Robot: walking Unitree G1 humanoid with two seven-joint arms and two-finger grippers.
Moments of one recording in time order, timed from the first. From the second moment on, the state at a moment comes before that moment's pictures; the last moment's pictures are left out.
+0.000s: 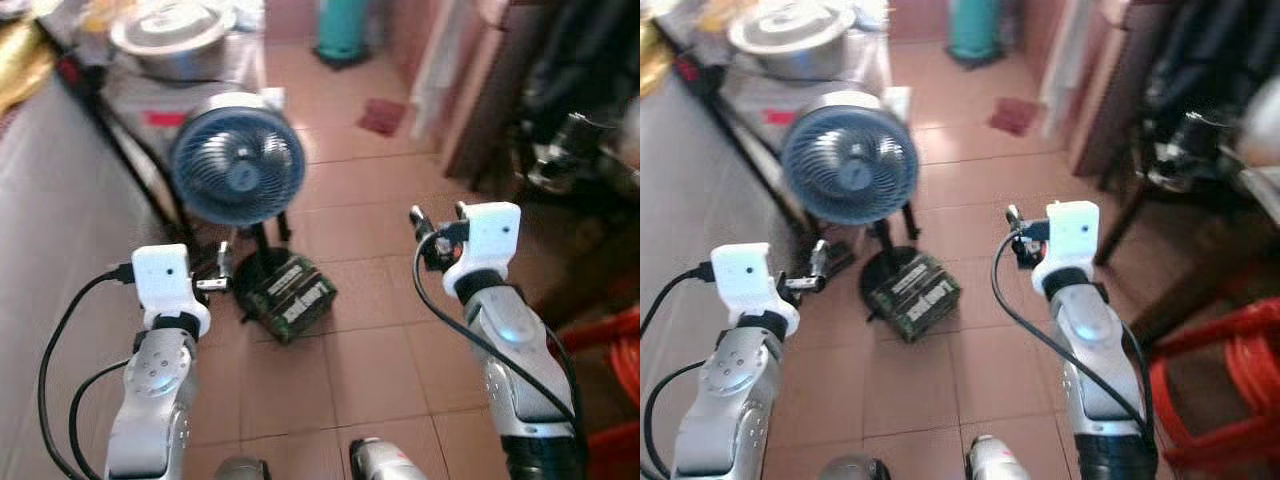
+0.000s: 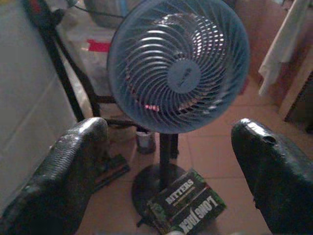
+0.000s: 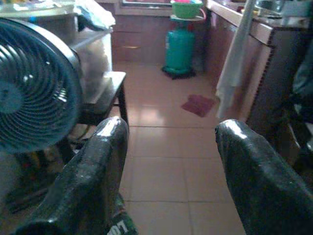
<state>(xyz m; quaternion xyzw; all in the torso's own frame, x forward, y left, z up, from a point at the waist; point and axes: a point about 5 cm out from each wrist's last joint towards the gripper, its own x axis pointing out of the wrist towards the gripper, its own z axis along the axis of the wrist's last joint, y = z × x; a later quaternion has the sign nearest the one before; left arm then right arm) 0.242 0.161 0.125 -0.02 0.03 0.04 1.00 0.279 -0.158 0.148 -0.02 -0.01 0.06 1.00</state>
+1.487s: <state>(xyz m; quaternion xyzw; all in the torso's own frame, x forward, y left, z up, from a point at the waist) 0.188 0.182 0.079 0.02 0.10 0.07 0.99 0.226 -0.173 0.111 -0.02 0.05 0.04 1.00</state>
